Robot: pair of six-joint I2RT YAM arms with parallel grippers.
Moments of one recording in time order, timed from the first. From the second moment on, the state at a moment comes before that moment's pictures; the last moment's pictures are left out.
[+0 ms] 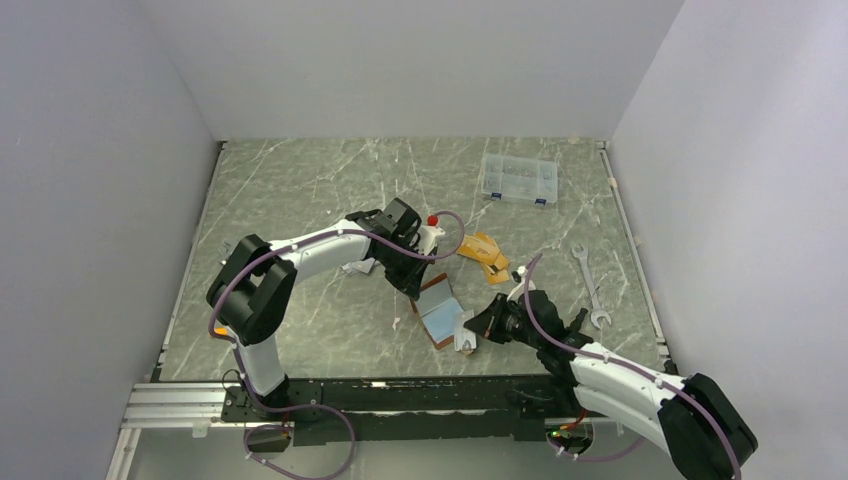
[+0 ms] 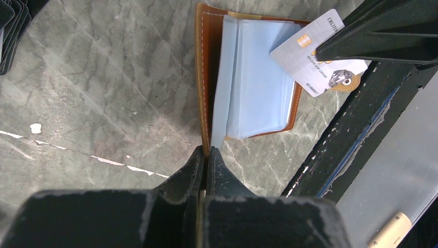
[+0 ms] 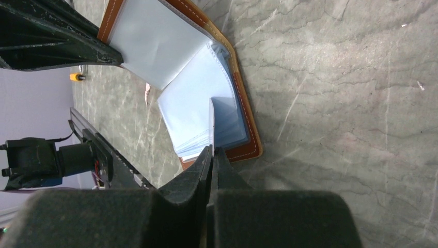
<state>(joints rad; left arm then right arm) -0.71 1.79 1.22 -0.60 0.49 0.05 0.62 0.84 0.05 0.24 -0.19 0.92</state>
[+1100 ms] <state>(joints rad) -0.71 1.79 1.22 -0.59 0.49 0.05 0.62 0.75 0.01 0.18 -0.35 0.92</state>
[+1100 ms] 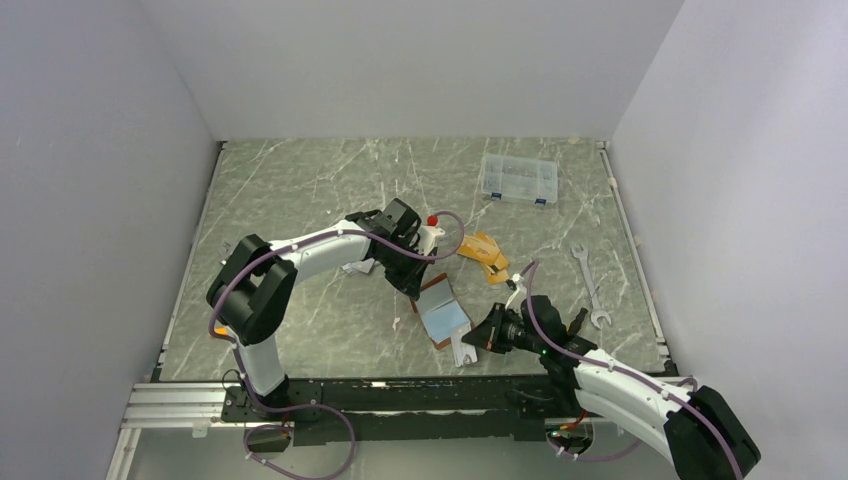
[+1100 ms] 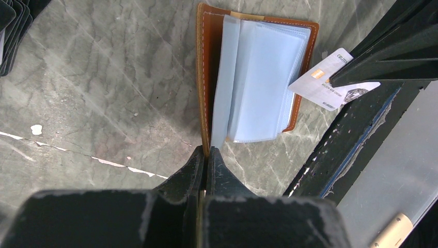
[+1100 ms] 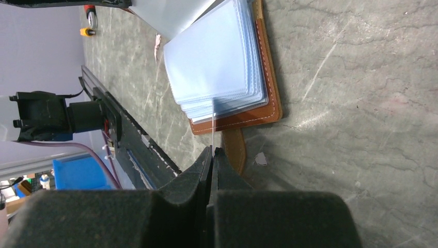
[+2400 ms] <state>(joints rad) -0.71 1.79 1.22 -0.59 0.50 0.05 0.62 1.00 0.07 0.38 -0.27 0.92</state>
